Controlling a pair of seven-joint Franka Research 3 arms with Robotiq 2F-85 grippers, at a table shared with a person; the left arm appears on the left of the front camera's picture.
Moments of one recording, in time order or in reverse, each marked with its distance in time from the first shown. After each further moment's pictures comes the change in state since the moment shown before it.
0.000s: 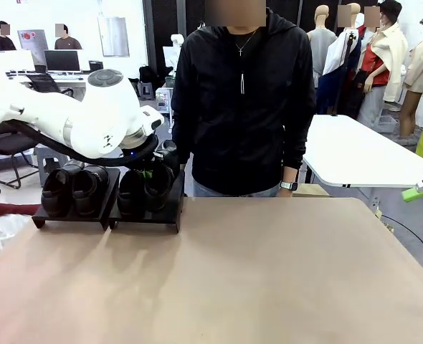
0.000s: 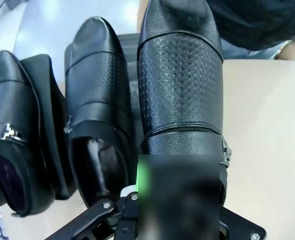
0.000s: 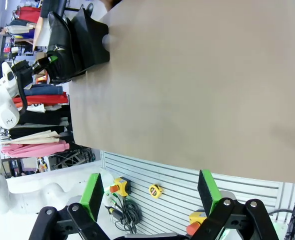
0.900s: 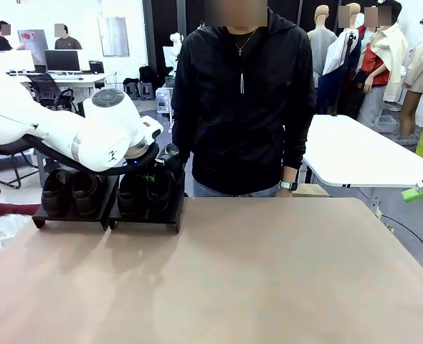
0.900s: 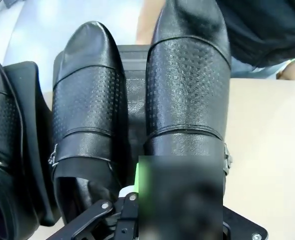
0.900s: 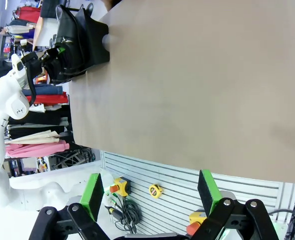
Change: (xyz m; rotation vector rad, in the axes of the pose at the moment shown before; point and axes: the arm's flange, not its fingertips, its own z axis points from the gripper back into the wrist) left arm 0.006 0.006 -0.046 -0.044 -0.041 0.077; right arm 0.000 0.000 0.000 0.000 0.000 0.000
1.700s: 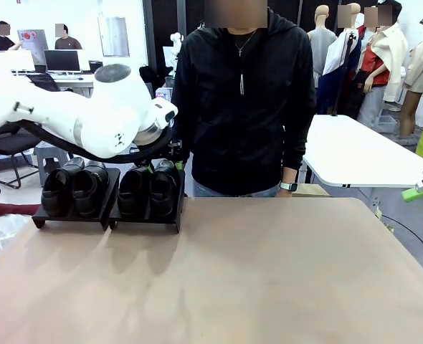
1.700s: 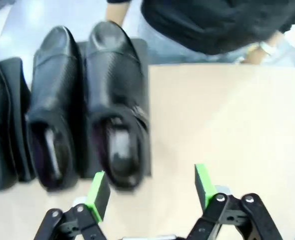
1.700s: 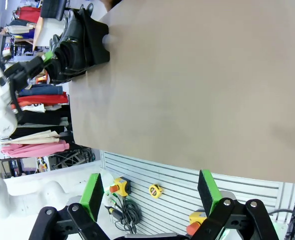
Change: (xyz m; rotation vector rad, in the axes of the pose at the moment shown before) left arm -0.026 -0.065 0.091 -0.065 0.019 -0.016; right arm 0.000 0.000 0.000 -0.001 0.001 0.000
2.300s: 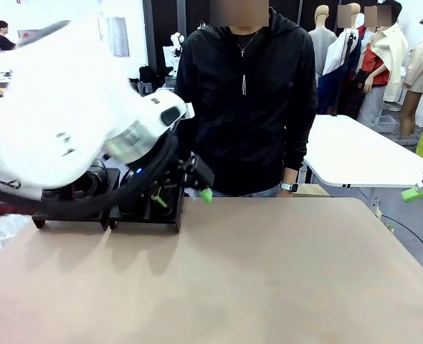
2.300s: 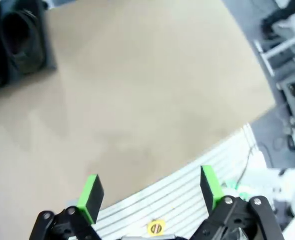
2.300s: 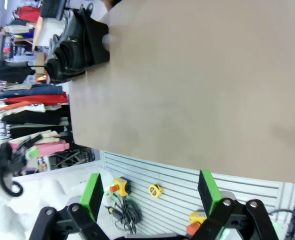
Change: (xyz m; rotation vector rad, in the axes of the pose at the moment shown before) left arm -0.183 -0.056 0.172 -0.308 0.104 -0.197; right arm 0.000 0.000 0.000 -0.001 0.001 0.000
